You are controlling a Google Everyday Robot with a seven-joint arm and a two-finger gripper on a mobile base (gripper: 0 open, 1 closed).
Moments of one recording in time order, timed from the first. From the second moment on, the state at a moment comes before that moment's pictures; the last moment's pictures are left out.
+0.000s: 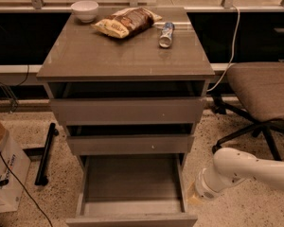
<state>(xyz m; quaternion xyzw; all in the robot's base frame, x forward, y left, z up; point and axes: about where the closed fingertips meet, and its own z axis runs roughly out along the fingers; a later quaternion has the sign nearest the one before) 0.427 -0.191 0.445 -0.56 0.80 0.17 0.10</state>
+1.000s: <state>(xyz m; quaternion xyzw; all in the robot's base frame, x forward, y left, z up) 0.416 -0.188 0.358 -0.55 0.81 0.19 0.10</state>
